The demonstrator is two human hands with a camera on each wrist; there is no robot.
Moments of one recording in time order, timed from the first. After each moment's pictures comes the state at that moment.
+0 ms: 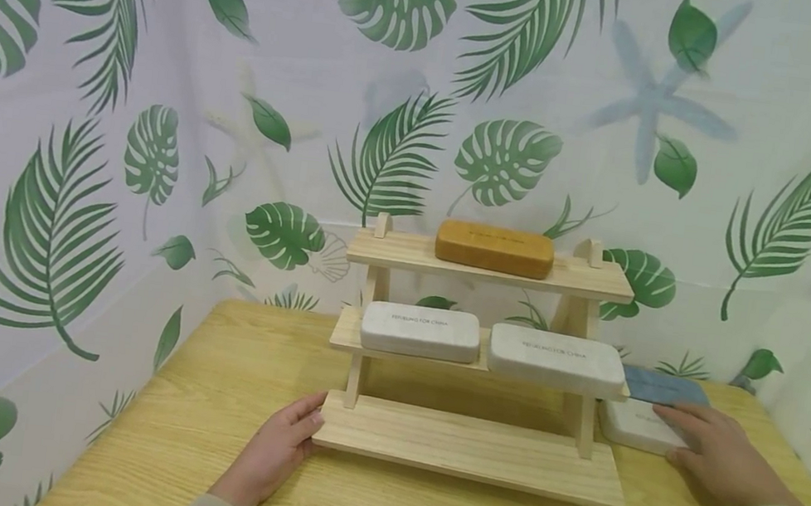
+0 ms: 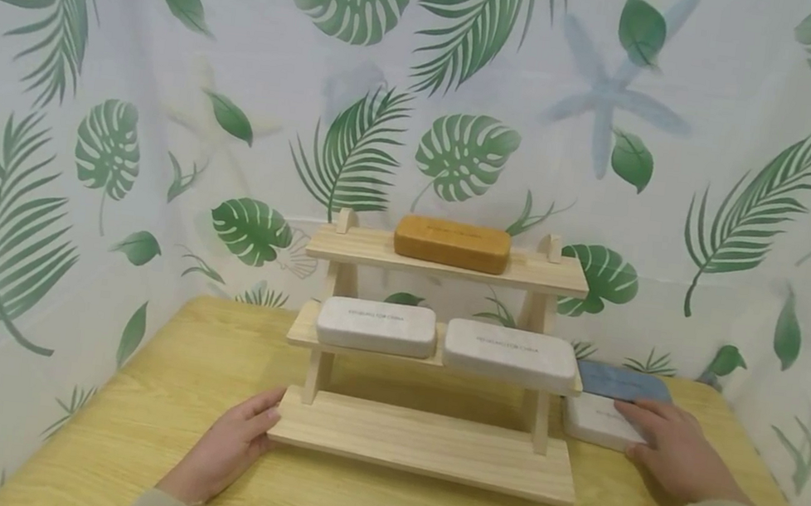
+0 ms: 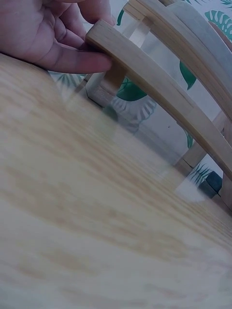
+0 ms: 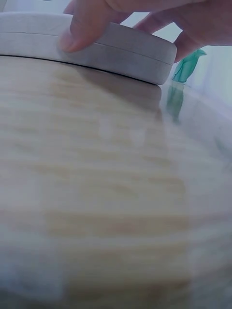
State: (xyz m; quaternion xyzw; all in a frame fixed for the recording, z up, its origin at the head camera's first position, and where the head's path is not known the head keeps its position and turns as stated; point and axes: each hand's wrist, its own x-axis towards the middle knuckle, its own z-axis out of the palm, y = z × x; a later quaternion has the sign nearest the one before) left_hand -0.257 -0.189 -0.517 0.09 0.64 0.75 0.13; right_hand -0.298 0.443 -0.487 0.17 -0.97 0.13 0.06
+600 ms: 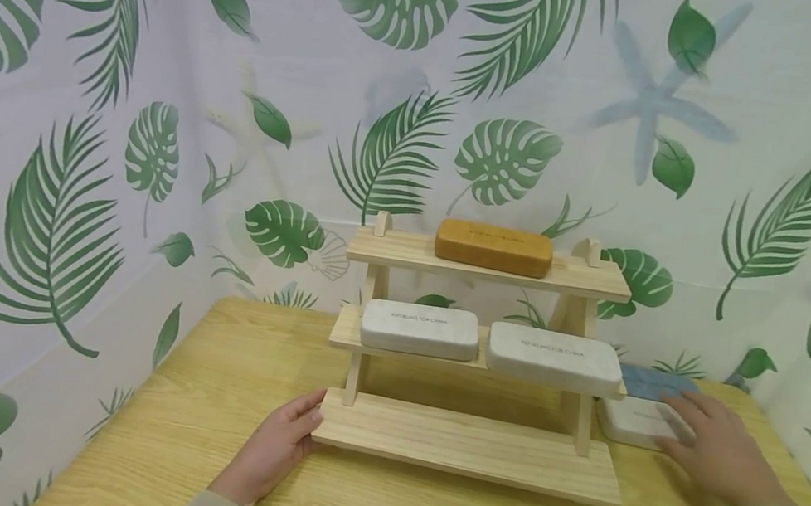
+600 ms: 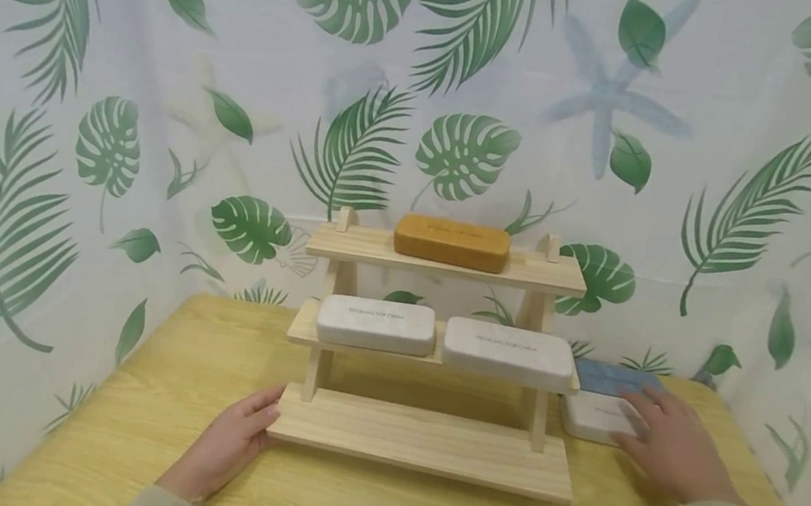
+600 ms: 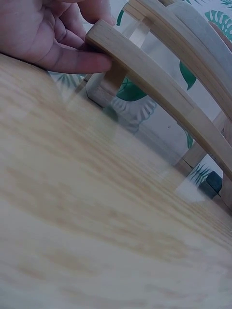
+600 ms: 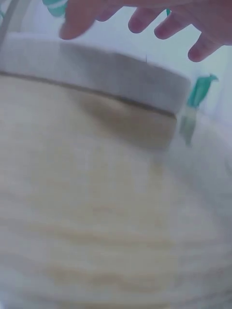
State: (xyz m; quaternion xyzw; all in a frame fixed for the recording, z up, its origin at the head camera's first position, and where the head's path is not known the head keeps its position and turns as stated) left_hand -0.257 -0.189 -0.517 0.10 0.64 0.75 0.13; right_hand -0.292 0.431 -0.474 0.13 -0.98 0.10 0.08
